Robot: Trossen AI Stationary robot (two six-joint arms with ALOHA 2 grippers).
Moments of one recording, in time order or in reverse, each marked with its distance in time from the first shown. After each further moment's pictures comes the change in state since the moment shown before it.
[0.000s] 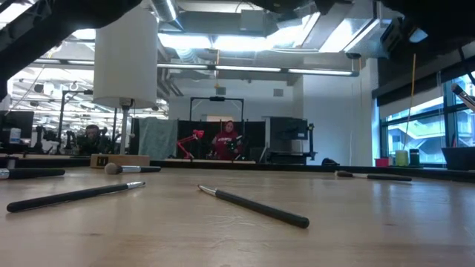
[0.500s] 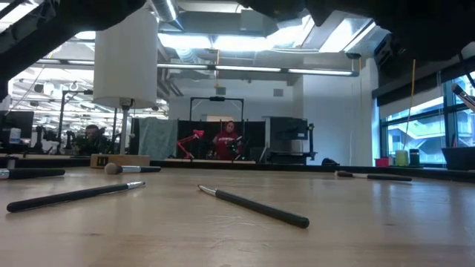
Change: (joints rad) left arm 0.022 0.000 0.000 -0.090 0.011 -0.003; right arm -0.003 -0.029 0.000 0.141 0.161 -0.205
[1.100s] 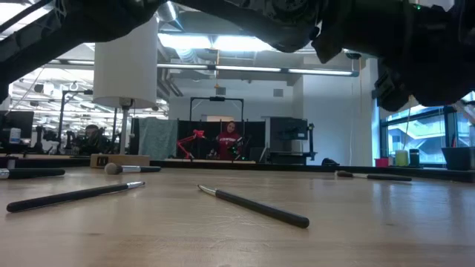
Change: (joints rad) left arm 0.014 0.079 0.000 0.058 -0.005 -0.021; right arm 0.000 -0.045 0.001 0.061 0.025 -0.176
